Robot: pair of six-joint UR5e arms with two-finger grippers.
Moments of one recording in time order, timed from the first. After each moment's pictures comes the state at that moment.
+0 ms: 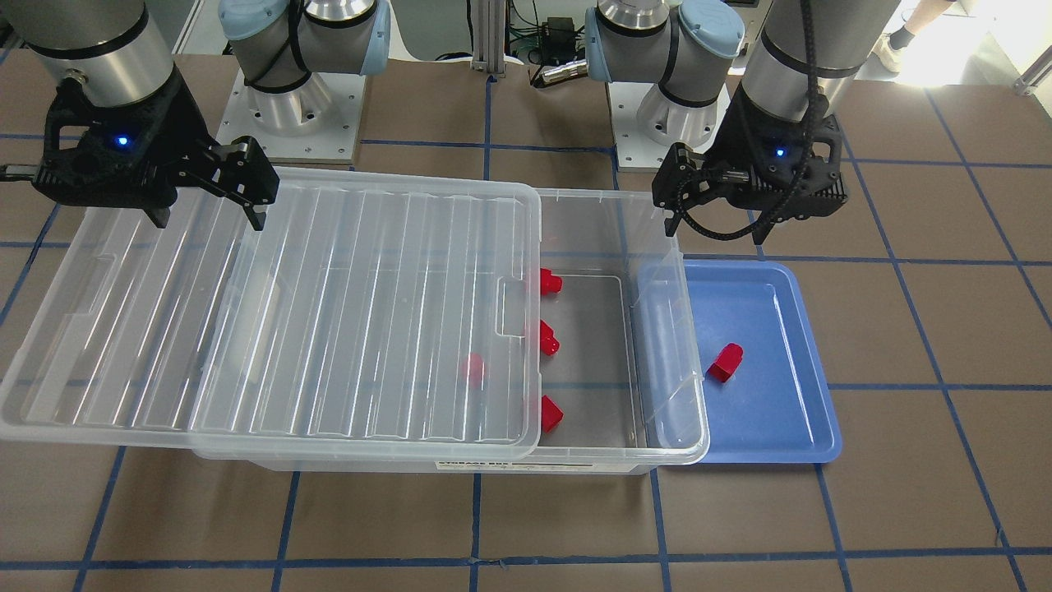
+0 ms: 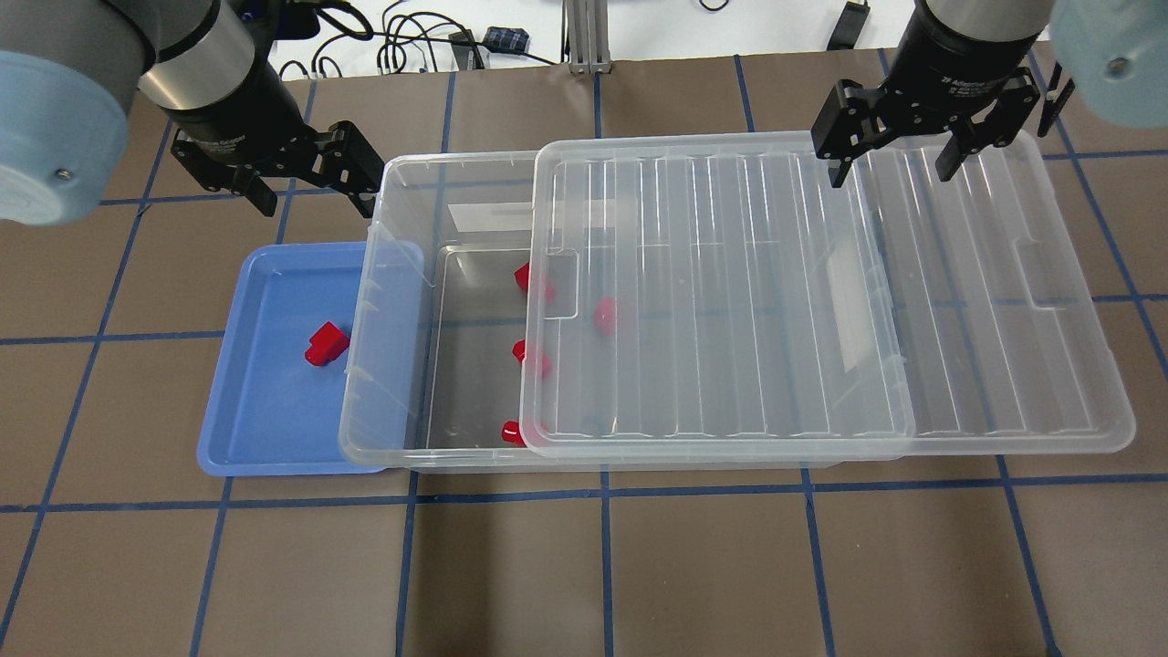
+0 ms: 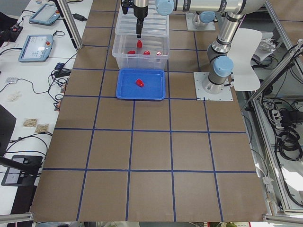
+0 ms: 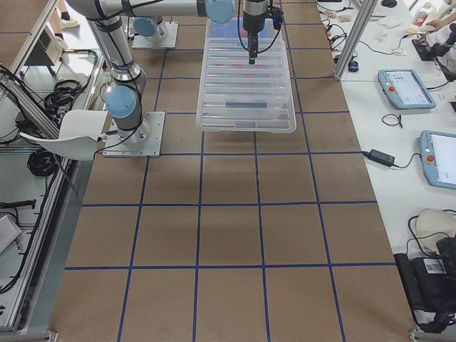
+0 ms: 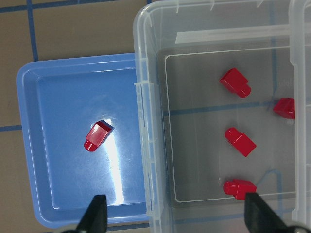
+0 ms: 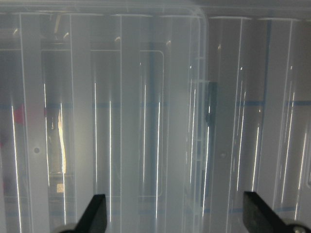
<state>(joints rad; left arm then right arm) -1.57 -1.58 -1.57 -1.49 1.56 0.09 1.54 -1.53 1.51 -1.57 -1.59 -0.04</state>
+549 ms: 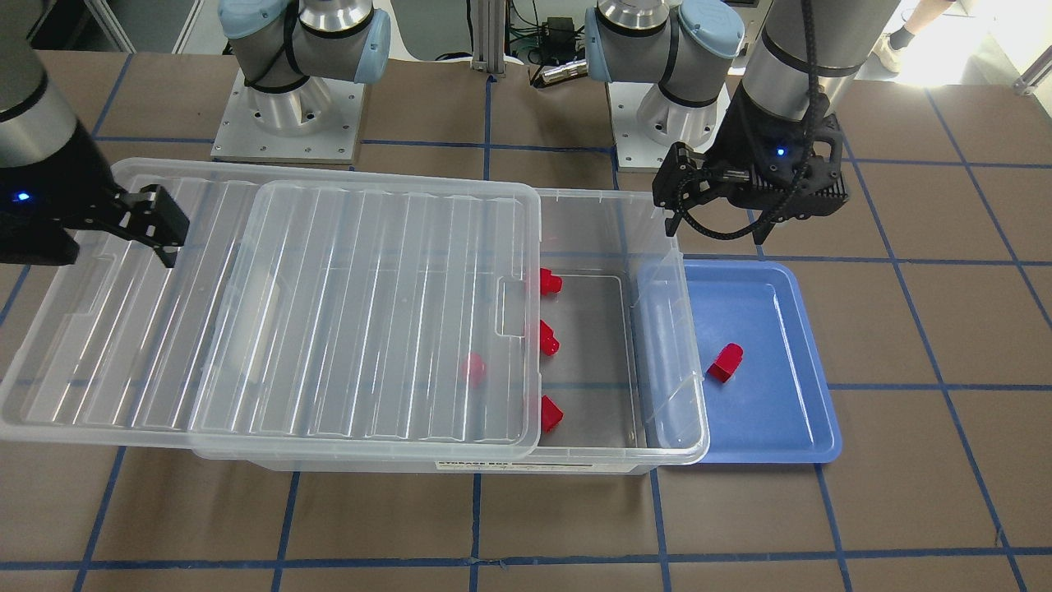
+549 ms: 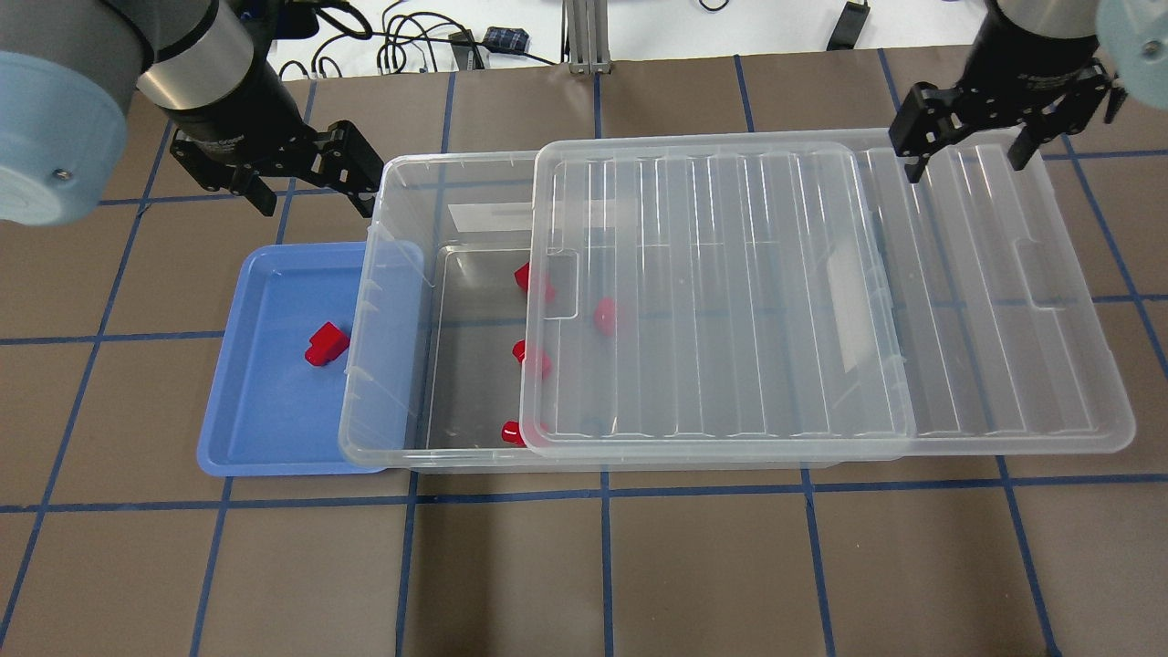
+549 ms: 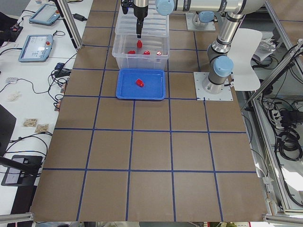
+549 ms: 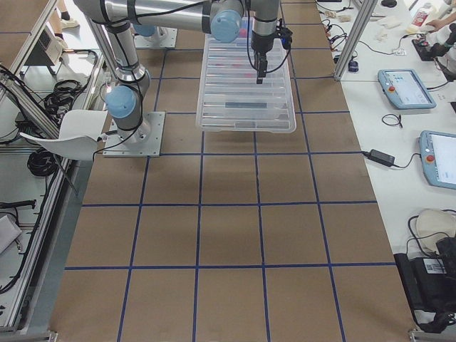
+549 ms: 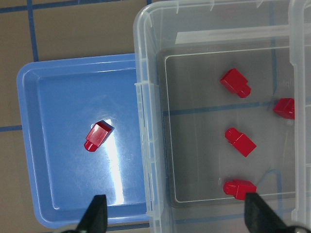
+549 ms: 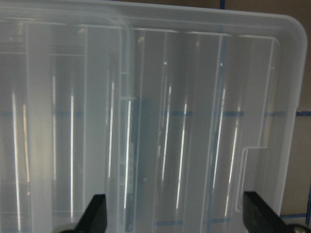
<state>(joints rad) -1.57 -1.58 -1.57 -1.49 1.56 0.09 1.38 -1.48 1.53 -1.62 -1.67 -0.21</state>
